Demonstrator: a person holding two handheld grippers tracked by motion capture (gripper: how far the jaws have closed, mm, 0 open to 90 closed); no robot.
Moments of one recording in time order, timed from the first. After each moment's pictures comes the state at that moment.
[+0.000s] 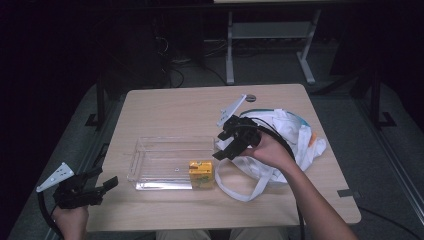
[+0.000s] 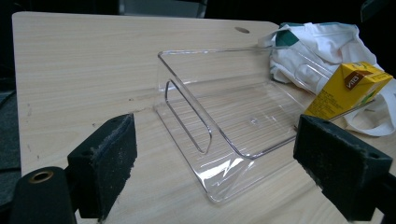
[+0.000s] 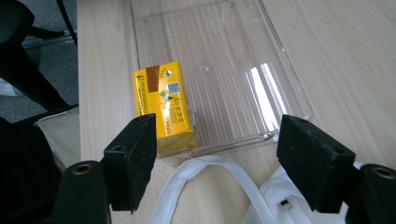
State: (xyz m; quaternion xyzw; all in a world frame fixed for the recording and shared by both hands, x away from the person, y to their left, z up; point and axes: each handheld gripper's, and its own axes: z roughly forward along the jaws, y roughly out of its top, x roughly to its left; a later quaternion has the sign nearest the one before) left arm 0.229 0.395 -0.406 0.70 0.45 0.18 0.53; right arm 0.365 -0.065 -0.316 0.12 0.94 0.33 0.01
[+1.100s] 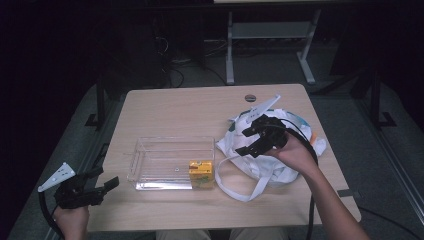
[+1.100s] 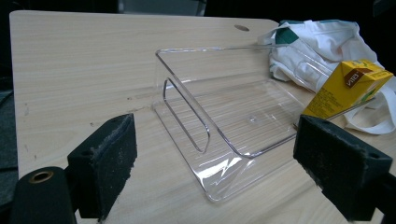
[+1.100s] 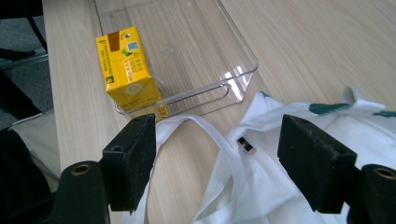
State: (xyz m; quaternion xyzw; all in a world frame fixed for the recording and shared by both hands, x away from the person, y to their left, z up) left arm 0.229 0.392 -0.406 0.70 0.45 0.18 0.52; right arm 0.361 -0.129 -0.319 0.19 0.92 0.35 0.05
